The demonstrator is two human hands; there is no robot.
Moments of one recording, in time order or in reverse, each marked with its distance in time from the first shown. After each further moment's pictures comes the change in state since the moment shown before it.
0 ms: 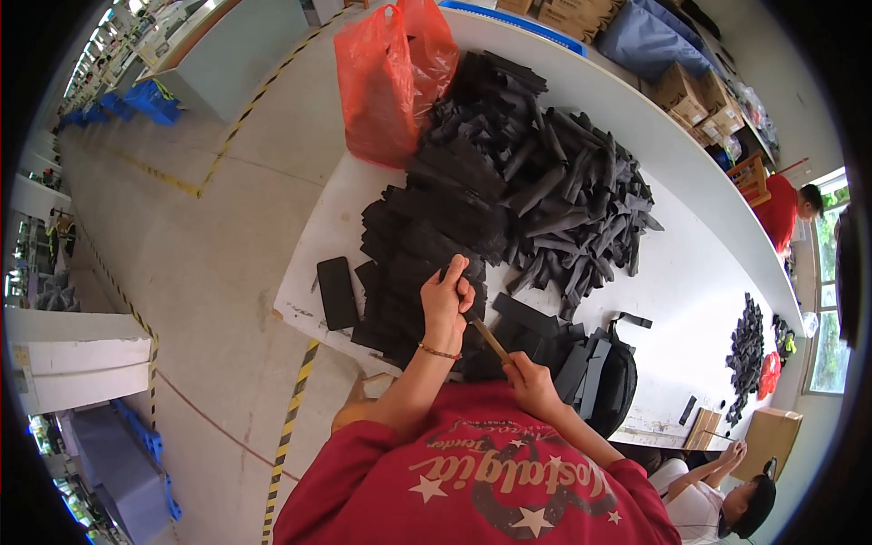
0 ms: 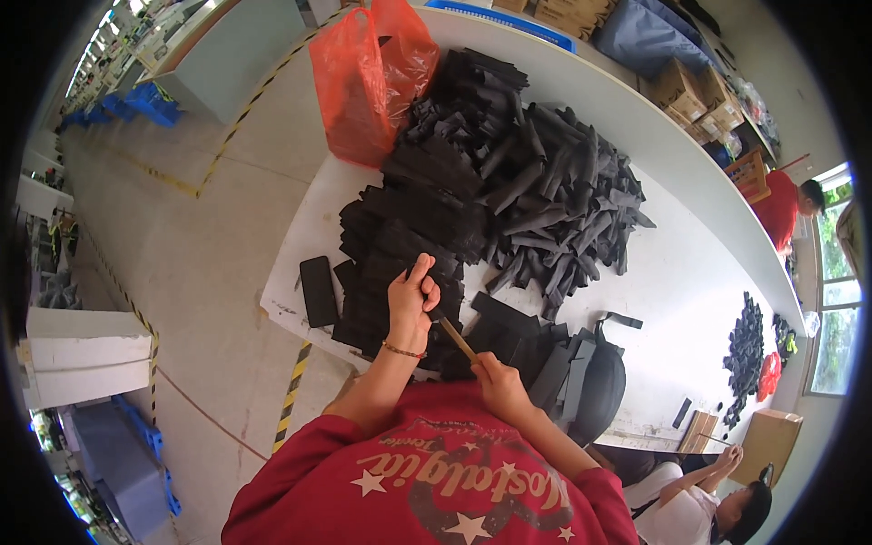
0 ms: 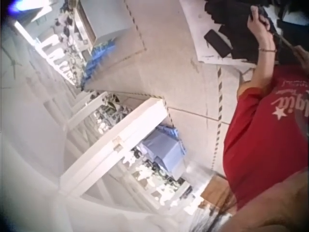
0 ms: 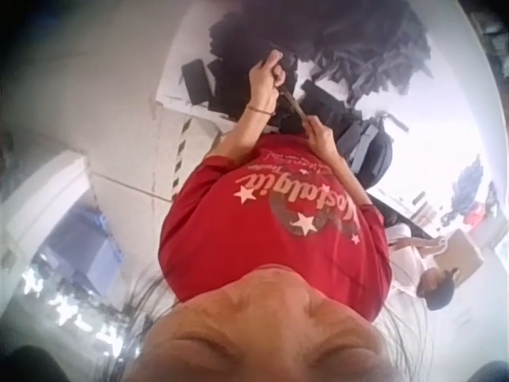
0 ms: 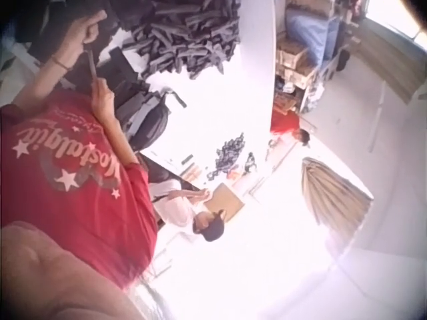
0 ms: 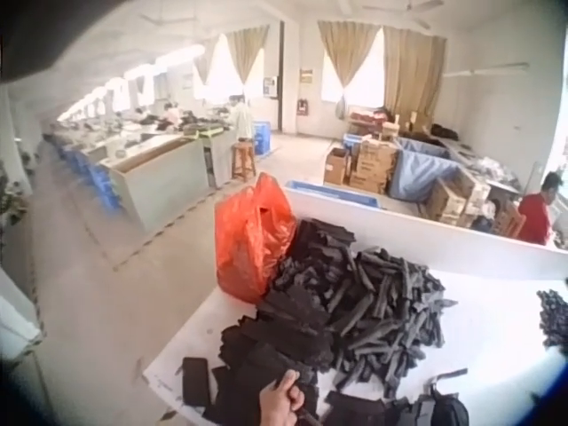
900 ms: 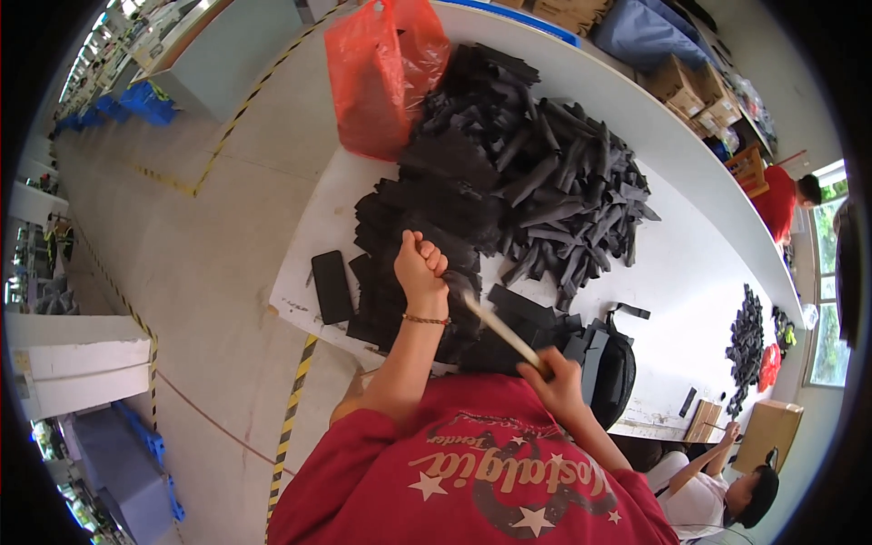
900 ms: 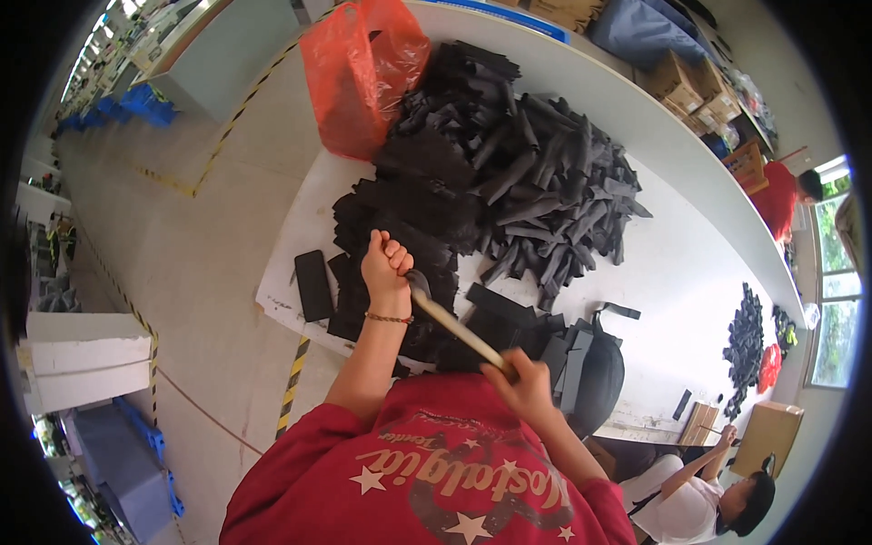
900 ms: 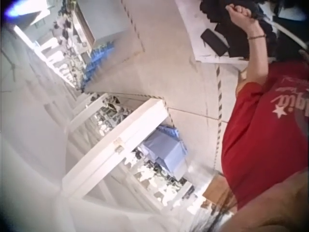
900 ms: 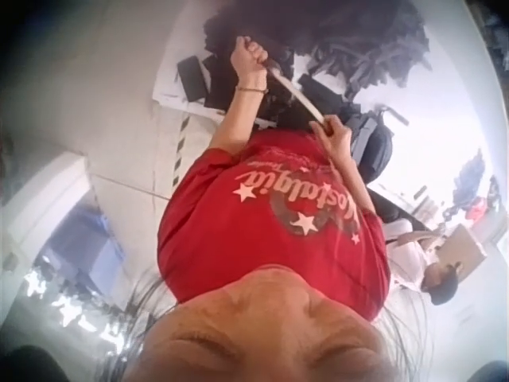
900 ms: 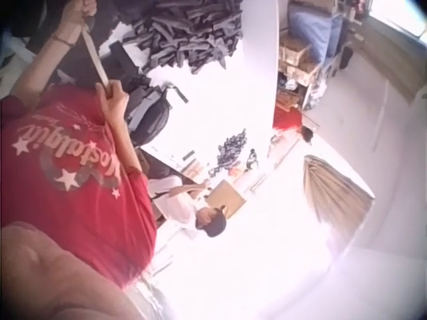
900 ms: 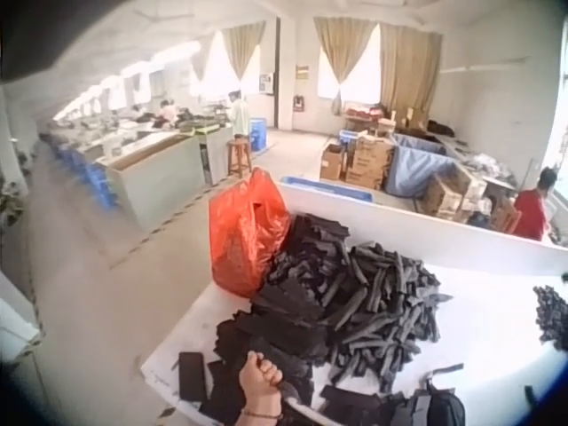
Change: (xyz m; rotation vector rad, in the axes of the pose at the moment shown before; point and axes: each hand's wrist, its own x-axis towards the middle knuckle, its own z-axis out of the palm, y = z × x) left_hand 0.038 0.017 -0.006 -0.297 0.141 0.096; right_hand -0.012 -0.036 -0.048 -0.016 0.054 0.175
